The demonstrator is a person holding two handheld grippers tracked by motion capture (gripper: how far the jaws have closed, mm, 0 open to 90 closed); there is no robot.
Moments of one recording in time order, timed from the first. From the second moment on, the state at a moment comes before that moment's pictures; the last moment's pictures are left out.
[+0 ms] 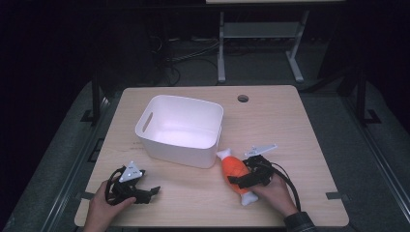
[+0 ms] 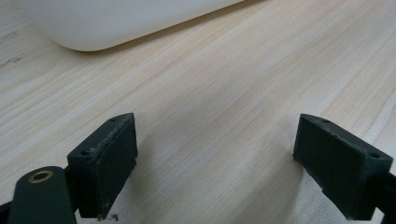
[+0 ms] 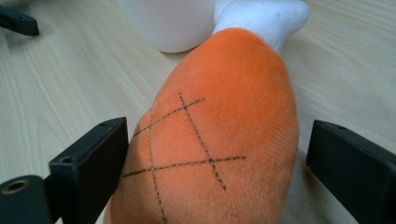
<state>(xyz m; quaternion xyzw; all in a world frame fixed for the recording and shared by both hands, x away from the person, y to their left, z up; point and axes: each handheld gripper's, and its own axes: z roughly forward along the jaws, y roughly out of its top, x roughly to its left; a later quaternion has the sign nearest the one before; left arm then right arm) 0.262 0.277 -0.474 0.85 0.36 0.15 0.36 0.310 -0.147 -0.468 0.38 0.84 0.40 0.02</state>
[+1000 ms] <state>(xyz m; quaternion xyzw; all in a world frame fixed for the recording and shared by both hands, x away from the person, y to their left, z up) 0.262 0.277 -0.474 0.85 0.36 0.15 0.36 0.303 -0.151 -0.461 0.34 0.85 0.40 0.02</state>
